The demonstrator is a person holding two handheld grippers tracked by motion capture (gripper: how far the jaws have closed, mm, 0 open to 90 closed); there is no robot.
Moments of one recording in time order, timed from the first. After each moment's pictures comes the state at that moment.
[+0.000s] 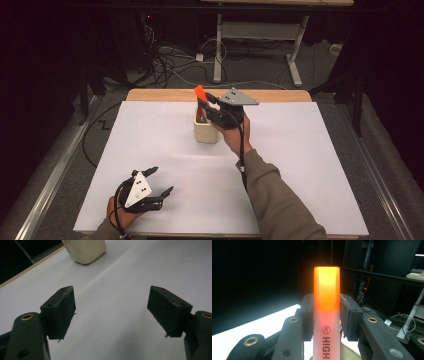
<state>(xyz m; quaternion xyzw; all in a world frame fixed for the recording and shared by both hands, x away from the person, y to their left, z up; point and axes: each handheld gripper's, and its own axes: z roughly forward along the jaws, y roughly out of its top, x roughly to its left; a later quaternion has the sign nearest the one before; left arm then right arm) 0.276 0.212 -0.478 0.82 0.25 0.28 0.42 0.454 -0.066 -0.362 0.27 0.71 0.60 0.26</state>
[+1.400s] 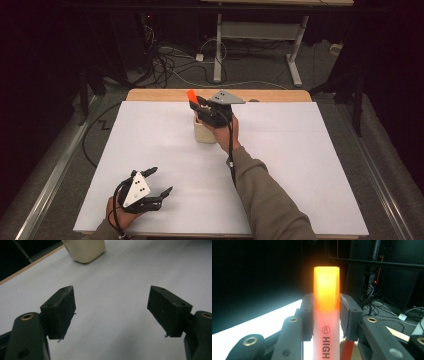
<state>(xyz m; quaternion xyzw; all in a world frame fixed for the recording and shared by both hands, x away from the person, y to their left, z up) 0.276 0.215 -0.479 0.82 0.25 0.27 0.43 0.489 -0.044 -0.399 0.28 0.72 0.60 0.22</state>
